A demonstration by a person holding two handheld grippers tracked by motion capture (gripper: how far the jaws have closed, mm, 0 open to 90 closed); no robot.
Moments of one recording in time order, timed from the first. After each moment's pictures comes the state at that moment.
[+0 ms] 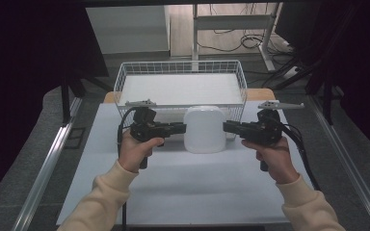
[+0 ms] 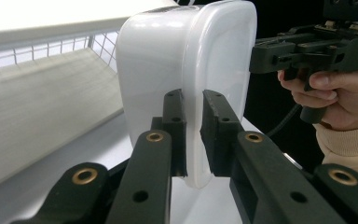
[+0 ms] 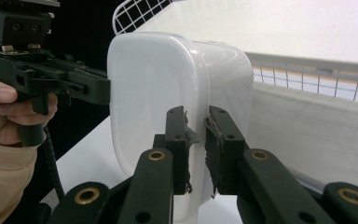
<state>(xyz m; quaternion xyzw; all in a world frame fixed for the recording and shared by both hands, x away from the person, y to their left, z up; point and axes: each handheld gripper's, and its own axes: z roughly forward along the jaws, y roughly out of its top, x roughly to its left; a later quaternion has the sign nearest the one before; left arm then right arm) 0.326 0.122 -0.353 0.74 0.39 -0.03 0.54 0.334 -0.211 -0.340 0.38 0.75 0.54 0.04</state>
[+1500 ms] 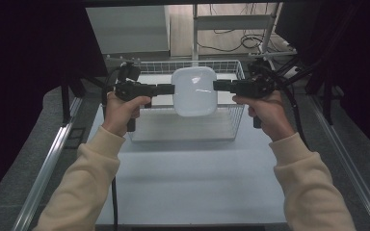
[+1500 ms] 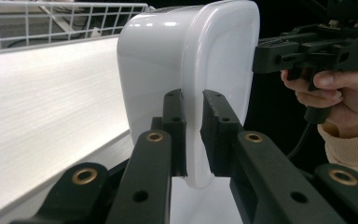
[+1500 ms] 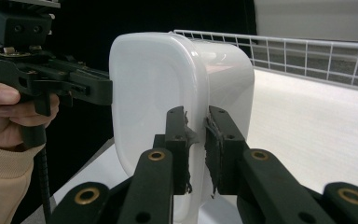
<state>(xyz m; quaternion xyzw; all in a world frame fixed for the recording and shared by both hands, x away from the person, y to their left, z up) 0.378 0.156 -0.277 0.73 0.40 0.00 0.56 0.396 -0.175 -0.255 0.36 0.76 0.54 0.04</state>
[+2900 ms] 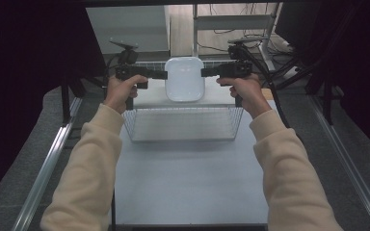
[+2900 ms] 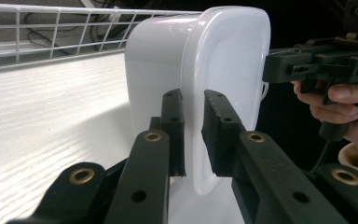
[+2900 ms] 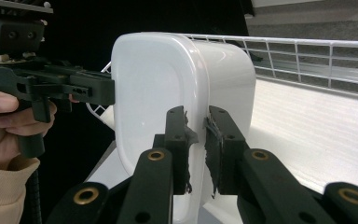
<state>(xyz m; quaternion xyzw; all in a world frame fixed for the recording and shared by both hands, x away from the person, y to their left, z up) 0.458 0.180 -0.294 0.71 0.46 -0.04 0.53 0.478 -0.143 -0.272 0.42 0.75 0.50 -0.01</state>
